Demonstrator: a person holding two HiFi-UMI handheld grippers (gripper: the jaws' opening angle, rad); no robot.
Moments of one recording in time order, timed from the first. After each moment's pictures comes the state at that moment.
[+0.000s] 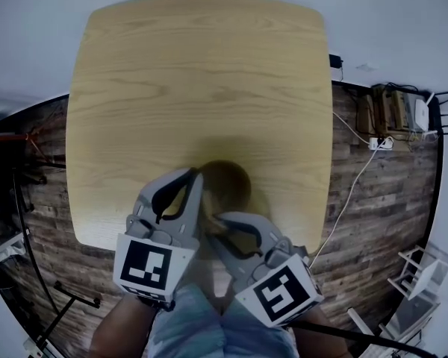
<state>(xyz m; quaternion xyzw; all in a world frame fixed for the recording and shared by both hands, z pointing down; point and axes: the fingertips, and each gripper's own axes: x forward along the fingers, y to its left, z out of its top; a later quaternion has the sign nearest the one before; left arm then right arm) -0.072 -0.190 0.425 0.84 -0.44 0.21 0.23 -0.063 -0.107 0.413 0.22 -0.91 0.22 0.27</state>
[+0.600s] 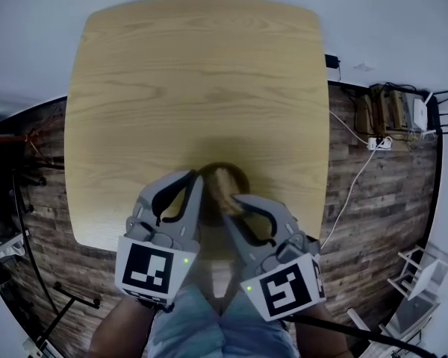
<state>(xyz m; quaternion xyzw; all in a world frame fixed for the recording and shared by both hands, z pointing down) -0.063 -0.187 0.419 0.85 -0.43 0.23 0.21 -0.026 -0.141 0.410 0.30 -0.90 0.12 0.31</state>
